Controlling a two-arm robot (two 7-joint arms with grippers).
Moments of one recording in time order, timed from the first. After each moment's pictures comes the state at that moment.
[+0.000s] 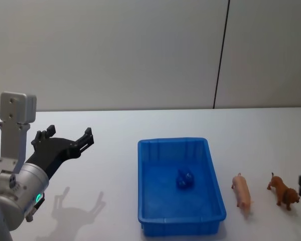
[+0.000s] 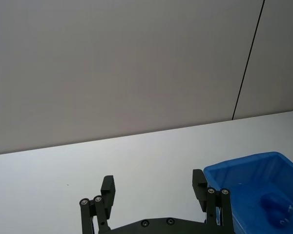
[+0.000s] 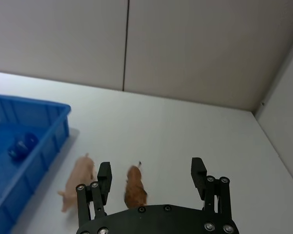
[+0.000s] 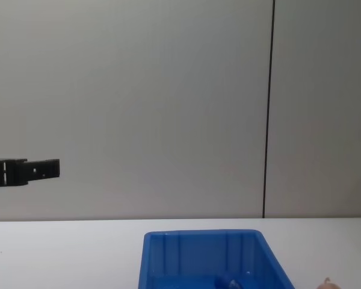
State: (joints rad) left arm -0.04 0.56 0.25 -1.88 -0.63 0.30 0.23; right arm -0.37 0.56 -0.08 -2.03 0.38 0.17 -0.14
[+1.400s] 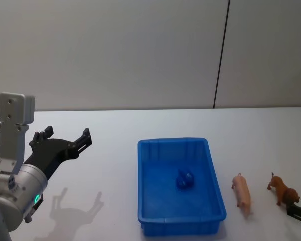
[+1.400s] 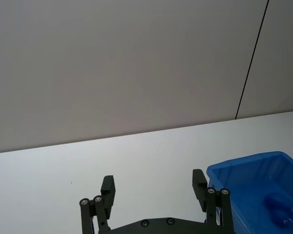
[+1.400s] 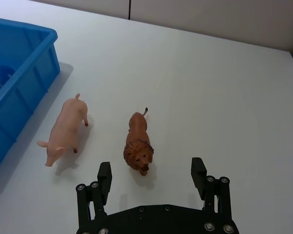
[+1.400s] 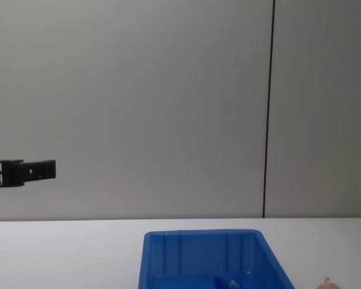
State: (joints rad) left arm -0.04 0.56 0.25 -1.88 -0.64 0.30 0.24; right arm -0.22 0.51 -0.10 -1.88 0.35 0.47 -0.01
